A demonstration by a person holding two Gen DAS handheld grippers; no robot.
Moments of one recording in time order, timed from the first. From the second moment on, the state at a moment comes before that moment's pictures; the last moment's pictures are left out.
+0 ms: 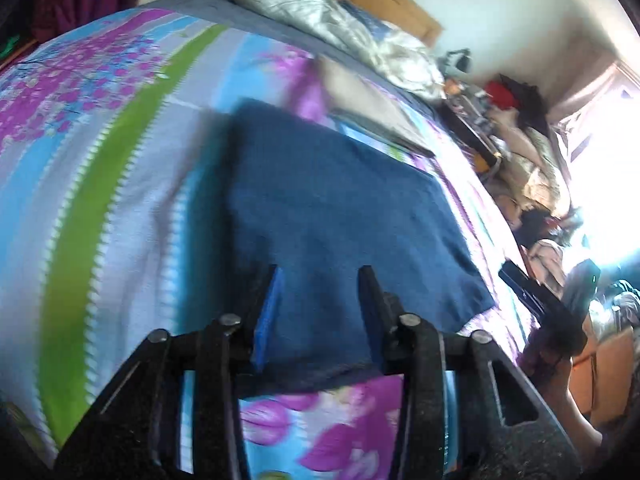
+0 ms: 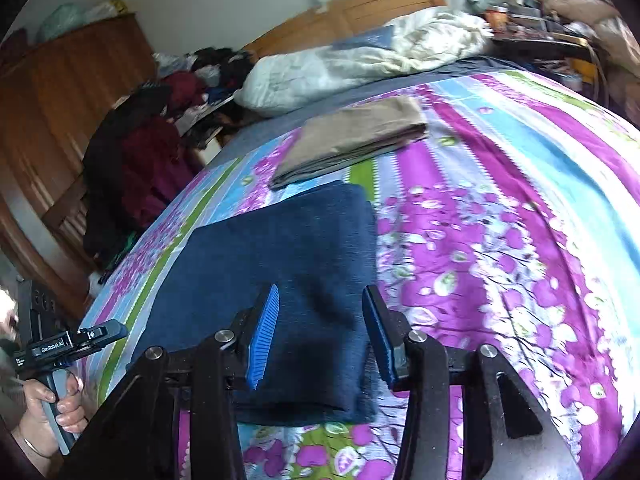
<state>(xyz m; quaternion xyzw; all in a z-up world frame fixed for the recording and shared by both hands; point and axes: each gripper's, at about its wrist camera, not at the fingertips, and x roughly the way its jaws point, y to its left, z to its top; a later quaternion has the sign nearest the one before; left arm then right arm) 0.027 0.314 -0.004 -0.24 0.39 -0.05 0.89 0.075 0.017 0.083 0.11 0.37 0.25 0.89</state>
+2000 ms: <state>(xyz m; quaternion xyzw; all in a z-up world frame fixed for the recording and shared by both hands) 0.027 0.330 -0.054 -0.34 0.42 -0.16 0.82 0.280 0.139 0.067 -0.39 0.42 0.50 0.65</state>
